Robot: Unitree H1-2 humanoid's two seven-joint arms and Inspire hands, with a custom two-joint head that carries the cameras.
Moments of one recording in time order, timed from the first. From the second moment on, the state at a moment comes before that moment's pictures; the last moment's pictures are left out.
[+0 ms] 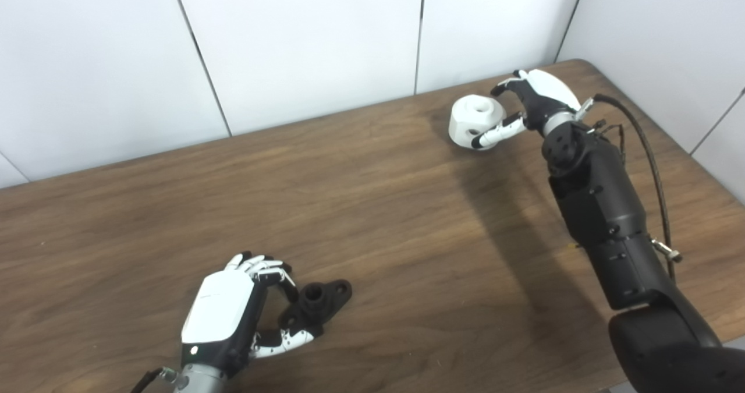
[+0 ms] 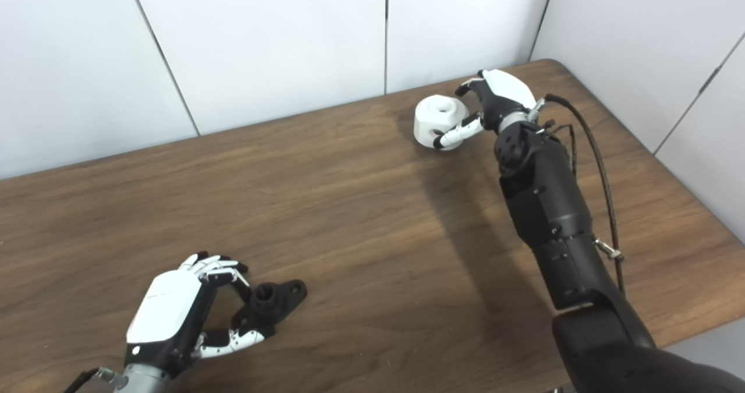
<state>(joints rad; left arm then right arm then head) 0.01 0.24 -0.40 -0.28 0.95 0.08 -0.17 -0.47 -0.44 -0.09 0.14 -0.91 0.47 0.38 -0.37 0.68</state>
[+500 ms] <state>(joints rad) 0.01 0.24 -0.40 -0.28 0.95 0.08 -0.16 -0.47 -0.45 -0.07 0.15 -0.91 0.47 0.39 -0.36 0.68</state>
